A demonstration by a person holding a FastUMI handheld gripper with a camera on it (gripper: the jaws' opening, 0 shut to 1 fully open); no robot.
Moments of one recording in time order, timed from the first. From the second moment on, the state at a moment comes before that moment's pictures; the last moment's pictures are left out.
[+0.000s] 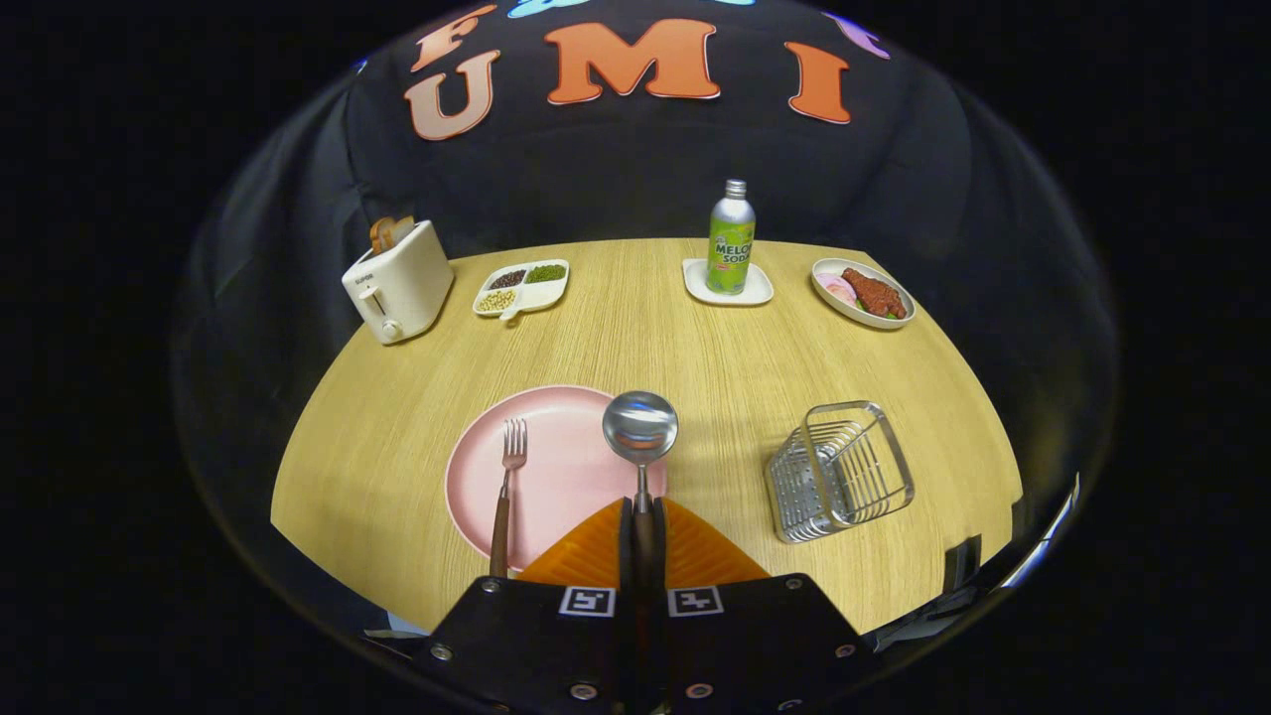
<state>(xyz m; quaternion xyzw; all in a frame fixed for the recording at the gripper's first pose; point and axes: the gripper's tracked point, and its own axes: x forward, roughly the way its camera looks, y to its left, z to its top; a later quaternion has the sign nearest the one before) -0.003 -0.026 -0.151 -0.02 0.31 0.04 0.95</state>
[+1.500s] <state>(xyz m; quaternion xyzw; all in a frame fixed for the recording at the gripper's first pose) 0.002 -0.161 -0.160 -0.09 0.49 -0.01 0.86</state>
